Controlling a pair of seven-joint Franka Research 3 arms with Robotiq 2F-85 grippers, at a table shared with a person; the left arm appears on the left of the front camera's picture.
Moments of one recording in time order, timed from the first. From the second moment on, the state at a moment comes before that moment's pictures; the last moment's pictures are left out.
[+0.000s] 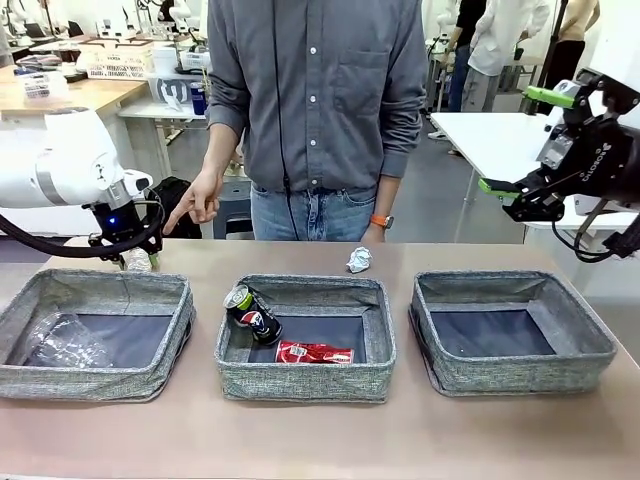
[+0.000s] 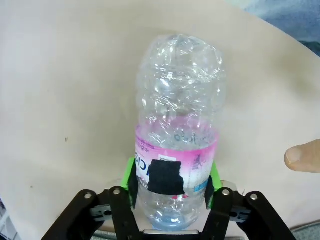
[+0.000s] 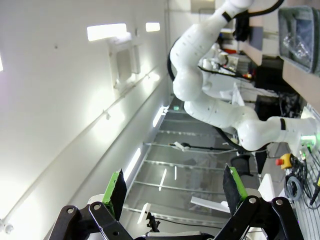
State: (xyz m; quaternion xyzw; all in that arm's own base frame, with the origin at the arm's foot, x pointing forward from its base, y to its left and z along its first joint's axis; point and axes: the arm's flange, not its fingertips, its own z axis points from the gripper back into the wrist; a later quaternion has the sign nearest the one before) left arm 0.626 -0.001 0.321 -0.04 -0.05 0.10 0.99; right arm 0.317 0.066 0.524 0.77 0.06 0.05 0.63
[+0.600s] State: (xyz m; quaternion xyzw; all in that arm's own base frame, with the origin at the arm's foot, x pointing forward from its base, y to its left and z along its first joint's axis) left arm 0.622 0.004 0.334 -0.02 -0.05 0.11 0.99; right arm 0.317 0.066 0.524 0.77 0.06 0.05 0.63
